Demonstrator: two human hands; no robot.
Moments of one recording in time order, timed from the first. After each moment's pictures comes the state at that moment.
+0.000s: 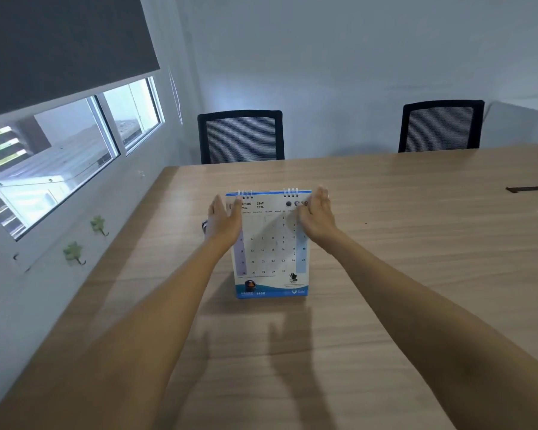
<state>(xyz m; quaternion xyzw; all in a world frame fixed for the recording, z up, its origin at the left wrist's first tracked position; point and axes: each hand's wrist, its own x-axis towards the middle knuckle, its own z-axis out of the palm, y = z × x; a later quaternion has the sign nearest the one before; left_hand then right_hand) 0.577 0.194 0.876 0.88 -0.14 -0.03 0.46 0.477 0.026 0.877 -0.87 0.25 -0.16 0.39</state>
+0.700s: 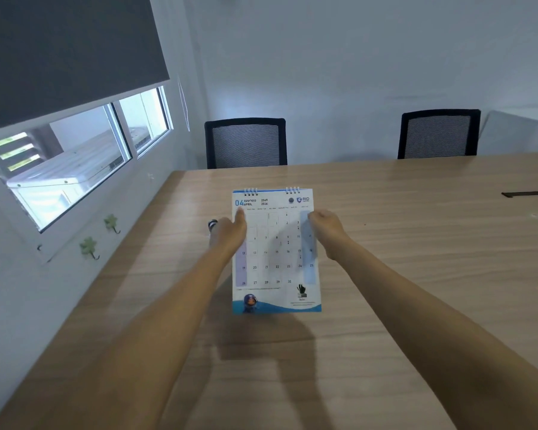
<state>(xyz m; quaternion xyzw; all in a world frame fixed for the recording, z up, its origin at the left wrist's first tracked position) 0.533 0.214 0.882 0.89 -0.07 -0.06 0.44 0.438 0.046 0.883 -0.71 0.31 -0.18 0.60</state>
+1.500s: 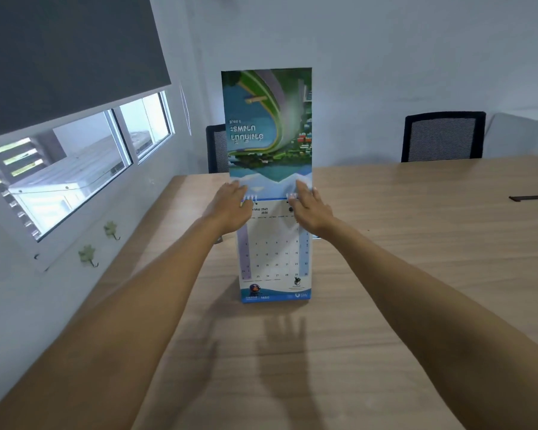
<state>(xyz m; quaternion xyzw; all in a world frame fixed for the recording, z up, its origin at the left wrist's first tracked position) 0.582 0.204 0.927 0.92 -0.34 0.04 0.18 0.476 0.034 0.909 -0.93 0.17 -0.12 0.30</state>
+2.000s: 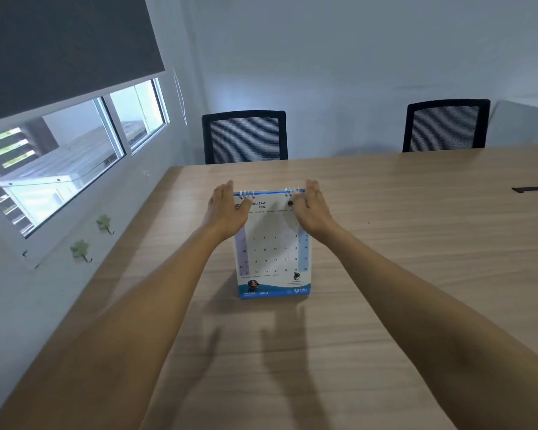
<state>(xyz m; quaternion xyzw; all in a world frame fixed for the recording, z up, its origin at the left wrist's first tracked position) 0.584 0.200 0.897 0.92 -0.25 0.01 0.31 0.482 0.033 0.888 -0.88 0.19 -0.18 0.39</state>
